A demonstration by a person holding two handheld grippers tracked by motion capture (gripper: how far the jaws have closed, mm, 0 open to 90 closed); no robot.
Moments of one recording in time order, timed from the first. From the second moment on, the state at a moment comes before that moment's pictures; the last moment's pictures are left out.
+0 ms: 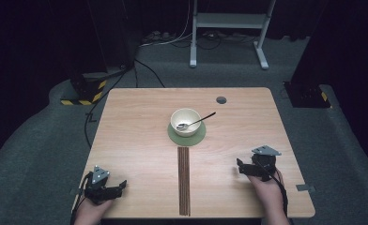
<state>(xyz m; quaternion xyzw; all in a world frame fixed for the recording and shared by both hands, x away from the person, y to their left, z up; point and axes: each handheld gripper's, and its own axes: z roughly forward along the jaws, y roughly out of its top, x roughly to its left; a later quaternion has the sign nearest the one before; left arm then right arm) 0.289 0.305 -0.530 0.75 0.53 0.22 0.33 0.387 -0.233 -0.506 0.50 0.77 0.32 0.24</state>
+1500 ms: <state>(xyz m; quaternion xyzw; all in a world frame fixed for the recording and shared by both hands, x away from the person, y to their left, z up) 0.290 0.304 -0.531 0.75 0.52 0.22 0.33 0.377 -0.142 -0.506 0.40 0.81 0.36 0.21</state>
